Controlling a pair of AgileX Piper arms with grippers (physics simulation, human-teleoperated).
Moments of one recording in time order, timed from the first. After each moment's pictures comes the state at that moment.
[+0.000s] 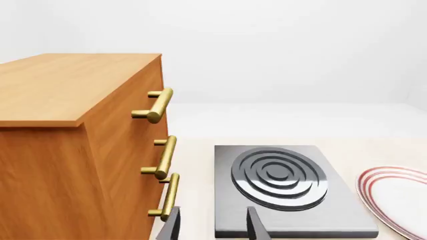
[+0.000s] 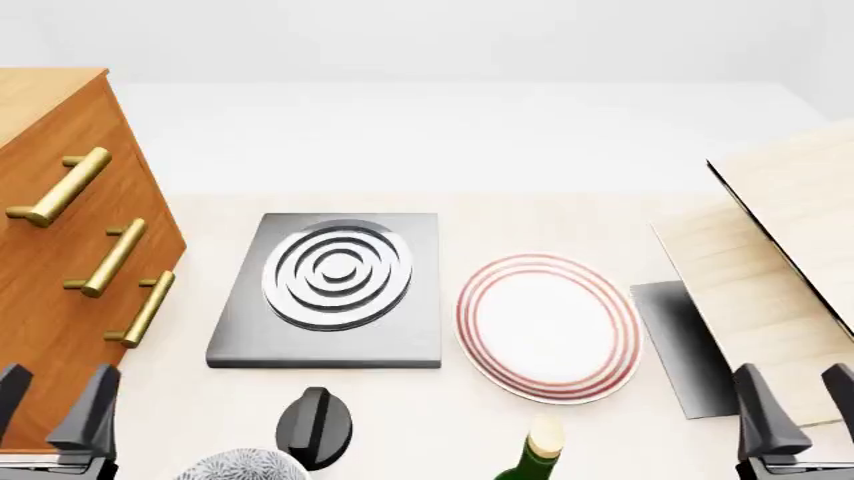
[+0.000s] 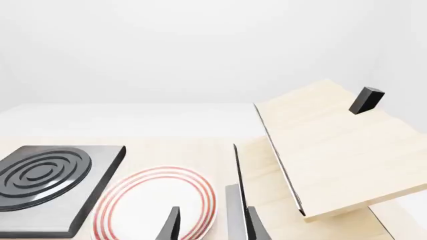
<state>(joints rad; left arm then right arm) 0.00 0.00 0.00 0.00 0.00 0.00 0.00 0.00 0.00 0.00</state>
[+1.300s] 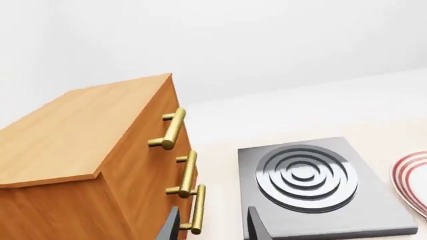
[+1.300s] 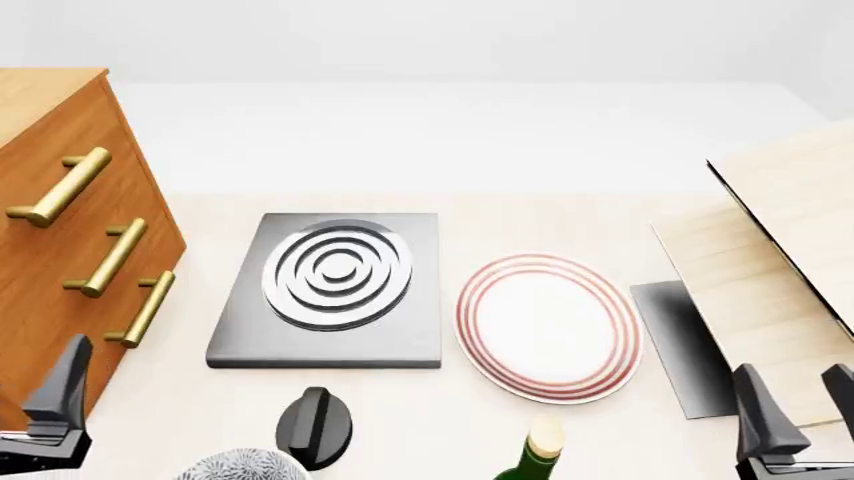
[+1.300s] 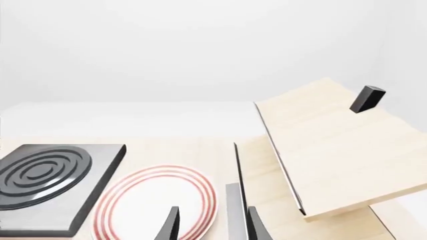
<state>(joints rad) 0.04 0.11 -0.18 0.10 0.19 0.00 0.00 -0.01 0.01 0.00</state>
